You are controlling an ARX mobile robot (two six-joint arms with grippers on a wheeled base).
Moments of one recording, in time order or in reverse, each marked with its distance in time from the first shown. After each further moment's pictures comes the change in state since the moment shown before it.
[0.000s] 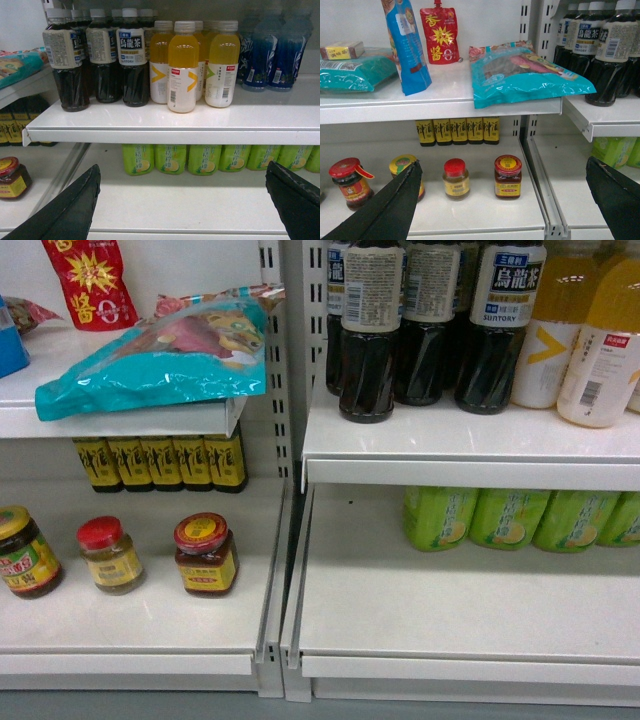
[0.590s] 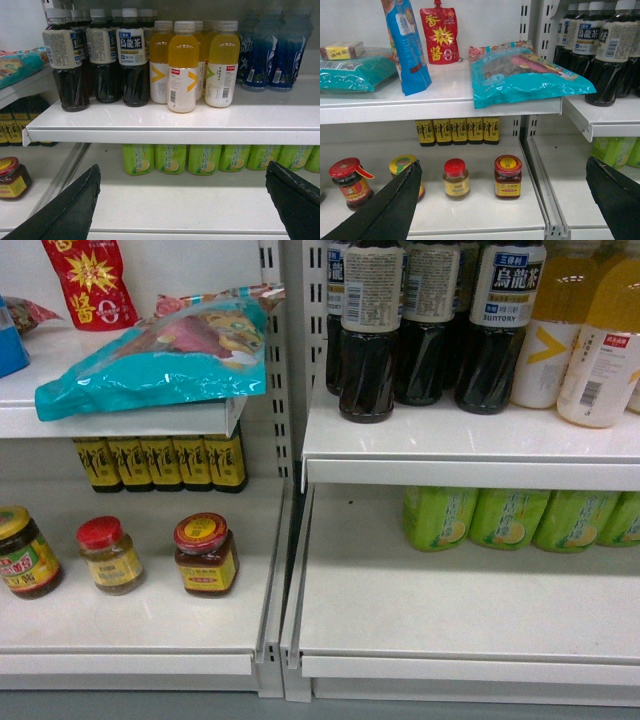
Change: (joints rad) left arm 0.000 0.000 0.000 0.000 0.000 0.000; right arm 0.000 0.000 0.000 0.000 0.000 0.000
